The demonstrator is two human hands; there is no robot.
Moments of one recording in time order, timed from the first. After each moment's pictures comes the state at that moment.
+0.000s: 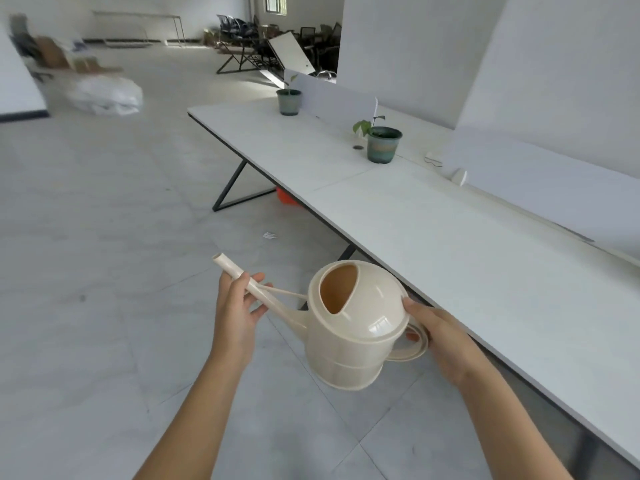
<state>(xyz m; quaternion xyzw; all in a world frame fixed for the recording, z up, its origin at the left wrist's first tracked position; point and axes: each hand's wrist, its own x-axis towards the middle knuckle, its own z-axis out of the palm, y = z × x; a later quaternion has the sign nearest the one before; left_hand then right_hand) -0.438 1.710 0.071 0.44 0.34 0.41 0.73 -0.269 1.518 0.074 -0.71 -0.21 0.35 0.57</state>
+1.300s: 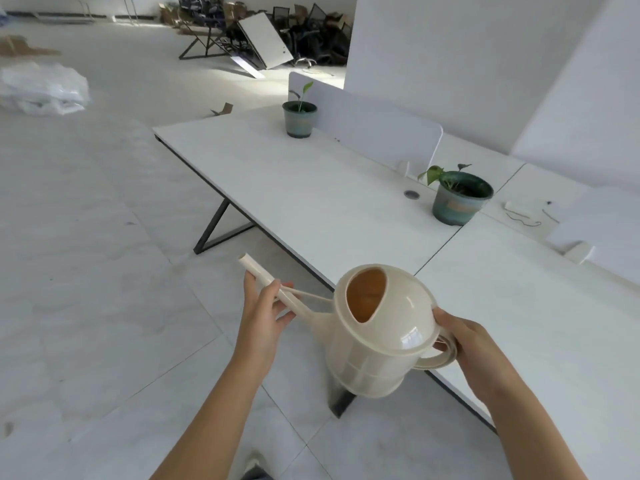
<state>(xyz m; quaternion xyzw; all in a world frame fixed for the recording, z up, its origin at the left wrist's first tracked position) -0.204 2.208 0.055 0.45 0.29 0.30 0.79 -0.068 1.993 0.073 -0.72 -0.16 0.31 0.60</state>
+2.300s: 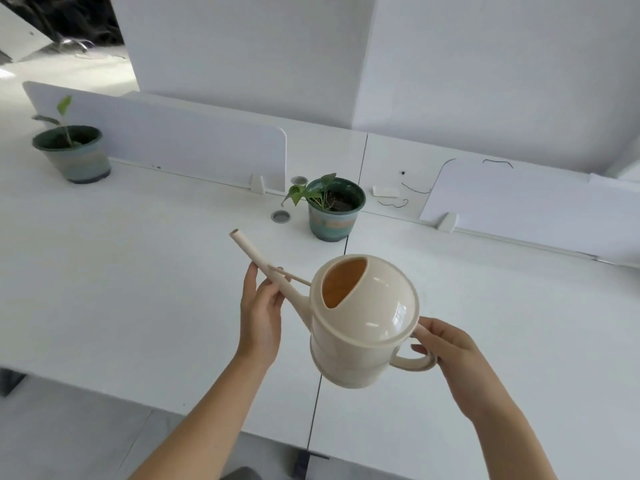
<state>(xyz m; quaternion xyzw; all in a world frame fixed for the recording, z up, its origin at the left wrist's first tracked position) 0.121 2.244 0.035 0.45 0.10 0.10 0.88 0.085 2.005 0.073 -0.75 0.05 0.12 0.65</state>
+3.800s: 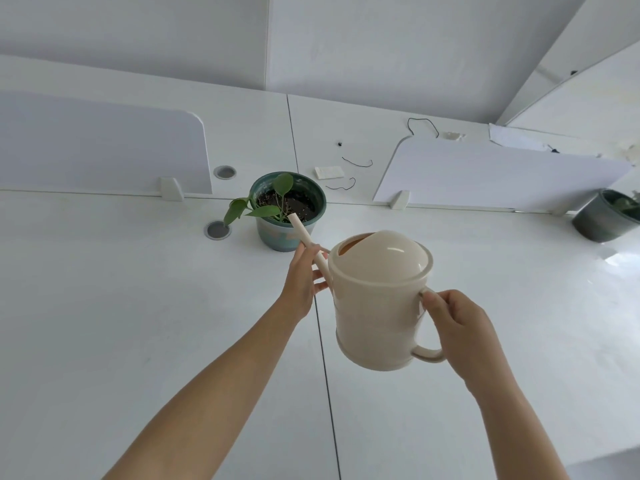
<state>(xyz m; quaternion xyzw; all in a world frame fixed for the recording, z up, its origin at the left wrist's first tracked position) 0.315 2.205 0.009 0.51 0.07 -0.23 0.82 0.170 2.074 0.113 -0.86 0.30 -0.06 0.40</state>
